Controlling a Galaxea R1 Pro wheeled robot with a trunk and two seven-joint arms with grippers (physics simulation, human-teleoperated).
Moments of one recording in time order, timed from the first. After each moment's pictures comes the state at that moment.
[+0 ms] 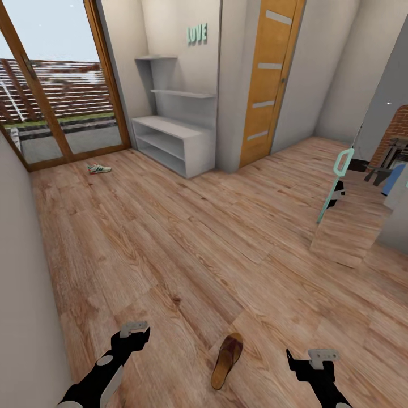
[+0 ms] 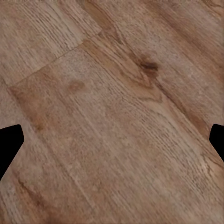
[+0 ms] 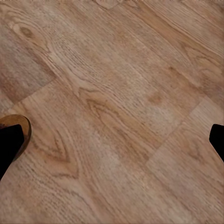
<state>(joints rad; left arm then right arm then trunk) -0.49 0.02 0.02 -0.44 0.06 -0.11 -0.02 -0.19 -0.13 -0.06 -0.78 0.00 -0.18 0.01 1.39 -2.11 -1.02</state>
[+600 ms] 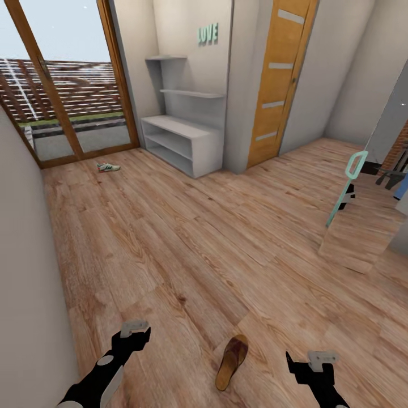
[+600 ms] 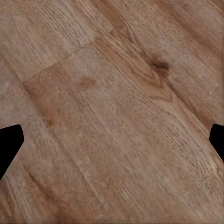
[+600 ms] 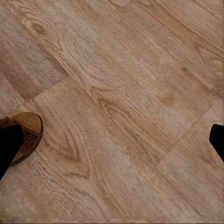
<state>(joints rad) -0.49 0.02 0.01 -0.44 0.06 -0.11 -0.02 -0.19 -0.13 -0.06 -0.76 0.00 -0.18 0.01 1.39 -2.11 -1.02</state>
